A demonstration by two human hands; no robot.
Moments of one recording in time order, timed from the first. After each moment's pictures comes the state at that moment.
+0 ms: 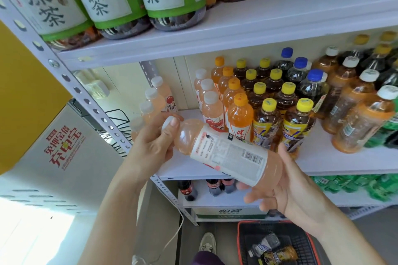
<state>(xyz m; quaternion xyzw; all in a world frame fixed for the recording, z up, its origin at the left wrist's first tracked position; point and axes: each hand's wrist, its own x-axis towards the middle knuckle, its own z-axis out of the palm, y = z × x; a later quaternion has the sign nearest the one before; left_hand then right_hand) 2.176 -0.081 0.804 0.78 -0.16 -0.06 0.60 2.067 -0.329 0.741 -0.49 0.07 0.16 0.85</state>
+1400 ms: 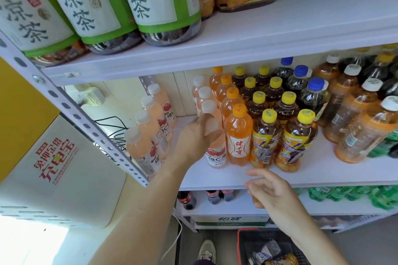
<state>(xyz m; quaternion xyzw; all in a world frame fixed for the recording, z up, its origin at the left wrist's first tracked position) 2.259 -0.167 0.740 0.93 -0.24 0.02 0.27 2.085 -0.321 0.699 -0.74 0.18 0.02 0.65</state>
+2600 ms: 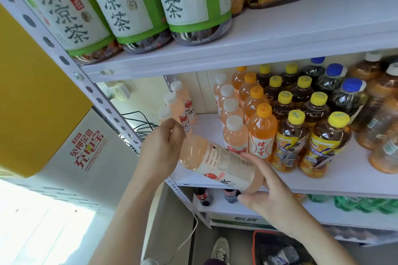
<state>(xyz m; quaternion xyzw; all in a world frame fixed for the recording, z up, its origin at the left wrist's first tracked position) 2.198 -0.080 0.812 0.94 -0.07 0.08 0.33 2.108 -0.297 0.692 -0.75 -0.02 0.04 0.66</state>
